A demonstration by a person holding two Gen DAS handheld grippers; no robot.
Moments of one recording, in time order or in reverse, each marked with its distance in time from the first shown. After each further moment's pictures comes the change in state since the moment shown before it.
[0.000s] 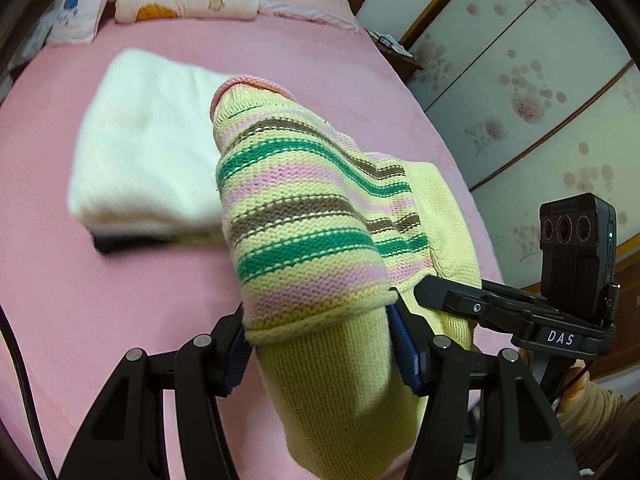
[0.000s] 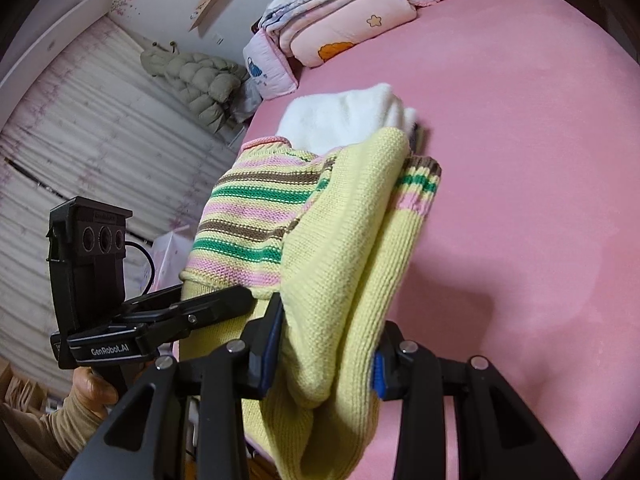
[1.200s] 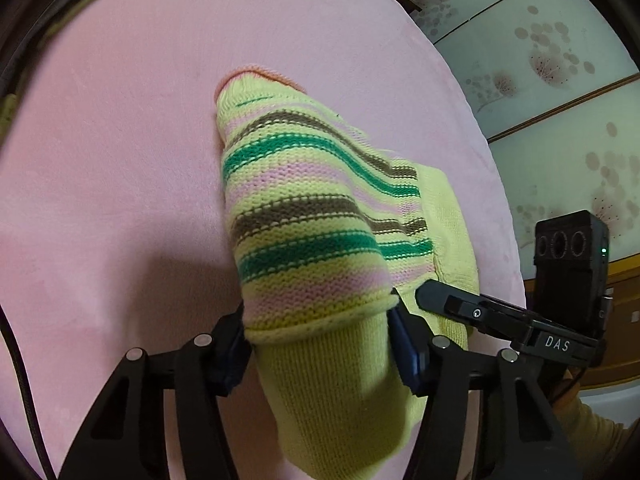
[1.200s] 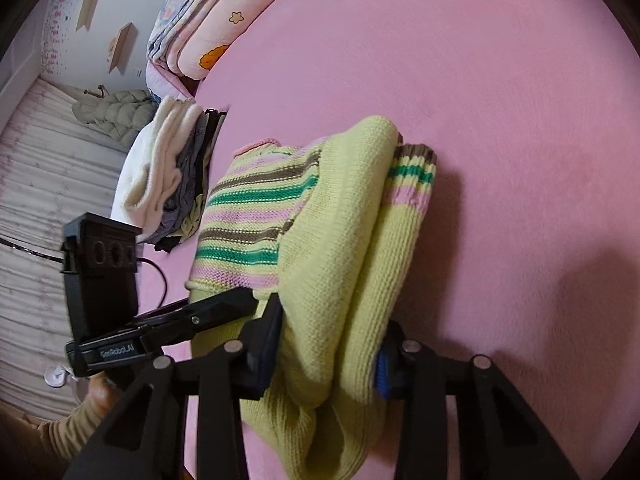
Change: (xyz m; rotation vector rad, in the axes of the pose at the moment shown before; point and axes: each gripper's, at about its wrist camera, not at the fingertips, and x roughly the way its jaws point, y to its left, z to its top) left arm 0.333 -0.136 -0.059 -0.098 0.178 -0.109; right arm -0.030 -0.335 -0.066 0.201 0.052 -0.076
